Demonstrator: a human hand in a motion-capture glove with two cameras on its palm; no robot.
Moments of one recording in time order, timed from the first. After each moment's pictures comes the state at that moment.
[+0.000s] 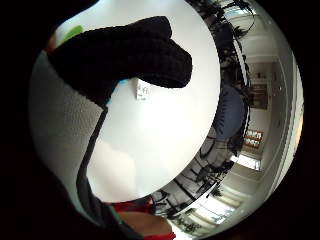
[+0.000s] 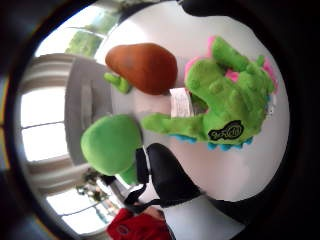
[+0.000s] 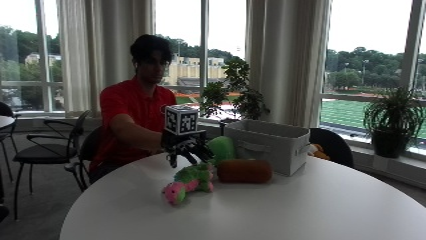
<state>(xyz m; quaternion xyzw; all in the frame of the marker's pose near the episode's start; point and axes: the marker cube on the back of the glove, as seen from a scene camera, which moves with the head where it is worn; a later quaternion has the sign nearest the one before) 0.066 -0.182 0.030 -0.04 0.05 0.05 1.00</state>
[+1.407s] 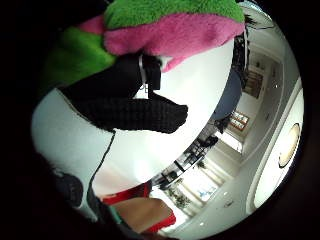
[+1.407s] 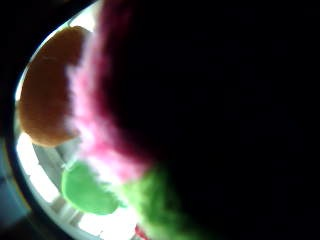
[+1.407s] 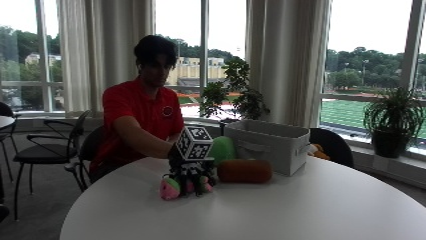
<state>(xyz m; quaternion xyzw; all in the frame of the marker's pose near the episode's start) 0.072 -0.207 0.093 -0.22 0.11 0.13 0.96</state>
